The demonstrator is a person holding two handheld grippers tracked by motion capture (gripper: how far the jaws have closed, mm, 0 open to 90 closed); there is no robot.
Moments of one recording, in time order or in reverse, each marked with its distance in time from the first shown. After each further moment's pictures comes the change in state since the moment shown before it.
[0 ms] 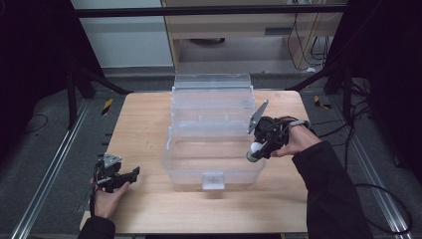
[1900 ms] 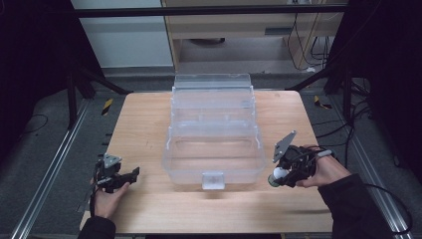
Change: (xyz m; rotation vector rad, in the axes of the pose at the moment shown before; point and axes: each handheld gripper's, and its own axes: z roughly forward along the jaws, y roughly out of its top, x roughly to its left) left arm 0.000 -0.001 0.001 0.004 0.006 -0.001; right arm 0.044 -0.078 0.007 0.029 -0.003 0.041
